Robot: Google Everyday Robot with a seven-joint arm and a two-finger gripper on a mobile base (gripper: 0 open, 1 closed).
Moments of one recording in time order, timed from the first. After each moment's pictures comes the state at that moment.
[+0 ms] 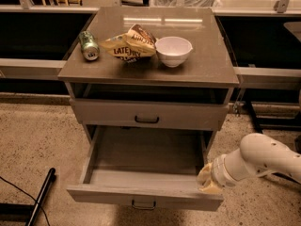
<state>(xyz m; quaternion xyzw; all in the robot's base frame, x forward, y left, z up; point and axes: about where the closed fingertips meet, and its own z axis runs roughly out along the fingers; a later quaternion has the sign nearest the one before) 0.430 -0.188 0.535 -0.64 0.73 0.15 0.19</state>
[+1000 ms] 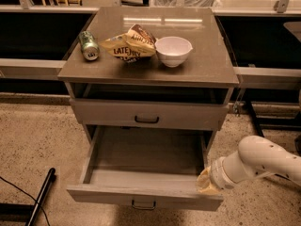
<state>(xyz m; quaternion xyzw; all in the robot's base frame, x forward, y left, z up) 0.424 -0.183 0.522 -0.65 0.72 0.17 0.19</state>
